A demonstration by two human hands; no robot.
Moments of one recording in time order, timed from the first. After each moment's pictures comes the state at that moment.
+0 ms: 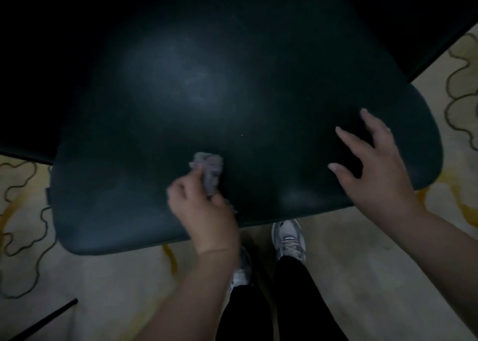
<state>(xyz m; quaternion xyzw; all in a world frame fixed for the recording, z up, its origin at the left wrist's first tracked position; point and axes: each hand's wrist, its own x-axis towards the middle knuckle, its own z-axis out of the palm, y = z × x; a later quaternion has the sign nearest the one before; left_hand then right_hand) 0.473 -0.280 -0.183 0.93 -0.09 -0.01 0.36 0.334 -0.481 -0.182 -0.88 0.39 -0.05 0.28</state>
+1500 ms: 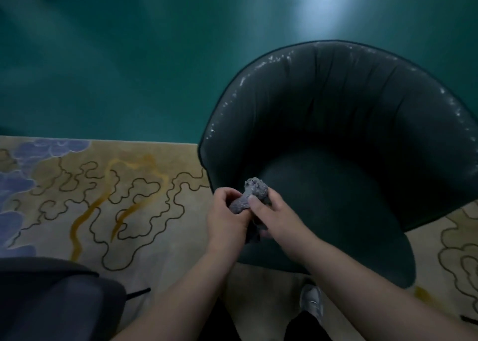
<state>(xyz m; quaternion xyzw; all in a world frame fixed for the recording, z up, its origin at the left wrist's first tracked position) 0.610 -0.128 0.212 0.84 0.01 -0.12 0.53 0.570 -0.238 0.207 -0.61 0.28 0.10 0.73</state>
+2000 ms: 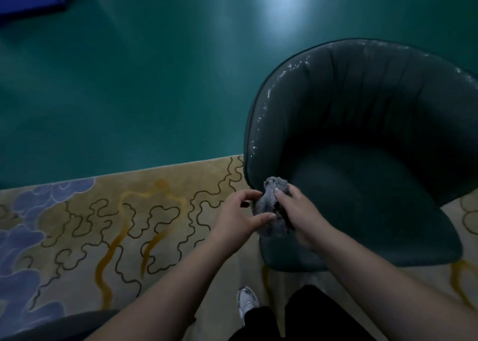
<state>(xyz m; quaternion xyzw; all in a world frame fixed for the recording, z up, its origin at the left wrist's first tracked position) 0.757 -0.002 0.231 0.84 -0.22 -0.30 0.38 0.681 -0.134 0.210 -0.52 0.42 0.00 0.75</state>
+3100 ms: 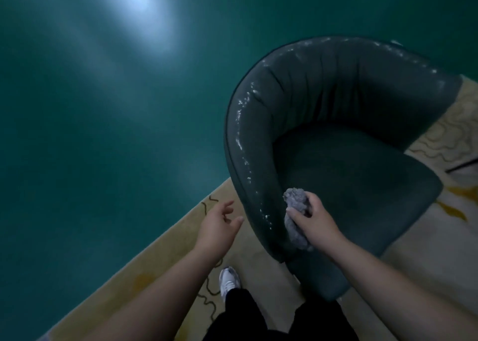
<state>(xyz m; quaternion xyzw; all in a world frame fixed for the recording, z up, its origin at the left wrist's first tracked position) 1.016 -0.100 0.177 0.81 -0.33 -0.42 0.25 0.809 -0.182 0.165 -0.53 0.62 -0.14 0.56</state>
